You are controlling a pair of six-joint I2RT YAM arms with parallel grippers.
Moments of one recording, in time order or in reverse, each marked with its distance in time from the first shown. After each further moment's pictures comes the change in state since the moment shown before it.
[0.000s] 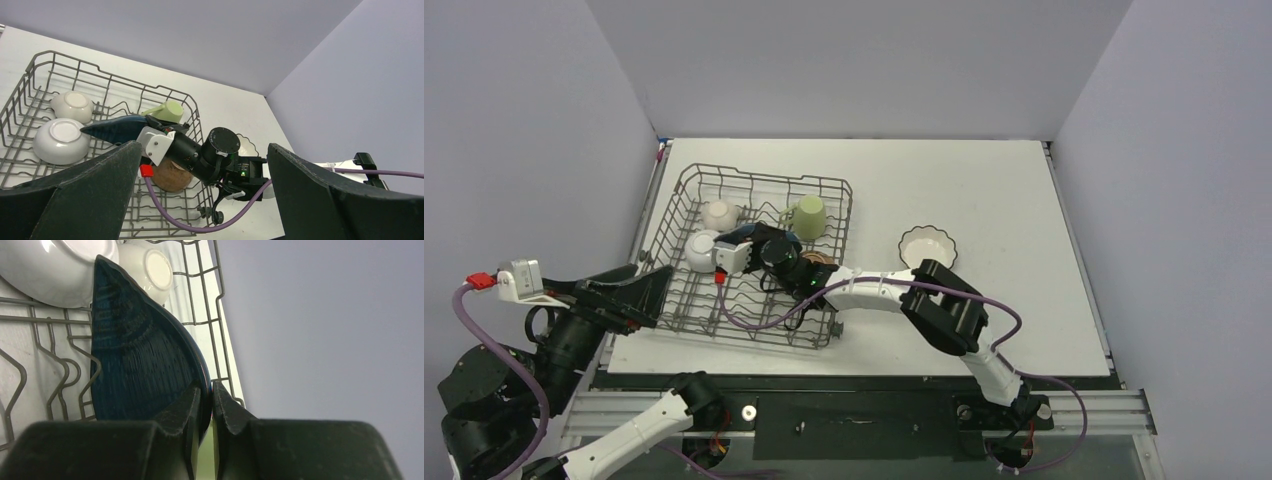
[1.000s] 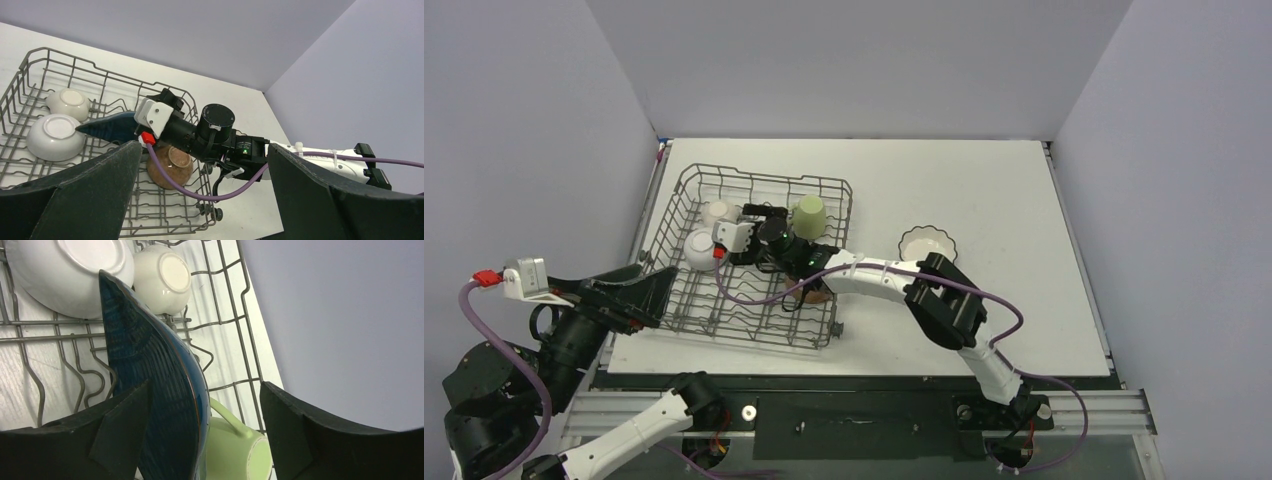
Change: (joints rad) left arm -0.019 0.000 -0.010 0.001 -0.002 -0.005; right arm -0.040 0.023 0.149 -0.214 -0.093 0.216
